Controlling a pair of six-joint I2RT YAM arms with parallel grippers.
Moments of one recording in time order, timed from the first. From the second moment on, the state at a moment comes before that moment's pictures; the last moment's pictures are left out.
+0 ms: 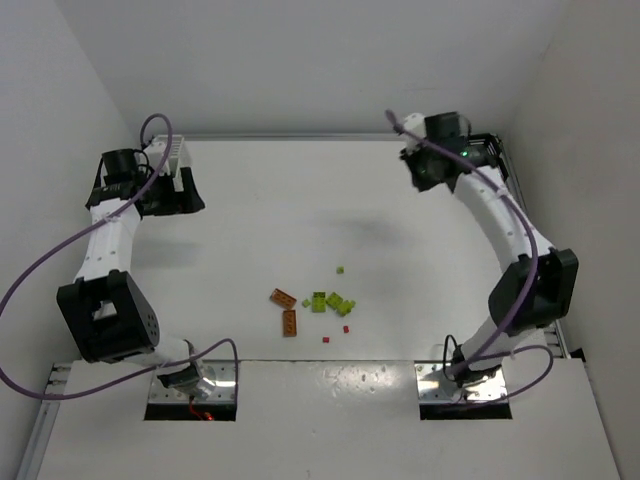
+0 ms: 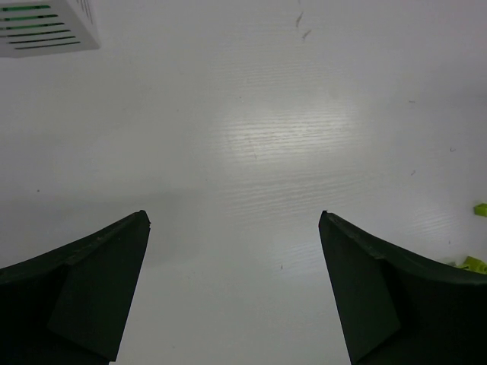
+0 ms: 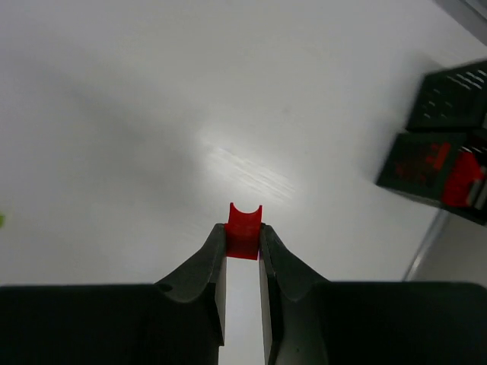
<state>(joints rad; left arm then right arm) 0.30 1.47 1.25 -0.61 0.44 0.12 0.29 1.62 1.48 -0.71 0.02 -0.33</state>
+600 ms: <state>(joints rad) 0.49 1.43 1.20 -0.47 0.35 0.14 -0.21 2.14 2.13 -0.87 -0.11 -0.37</state>
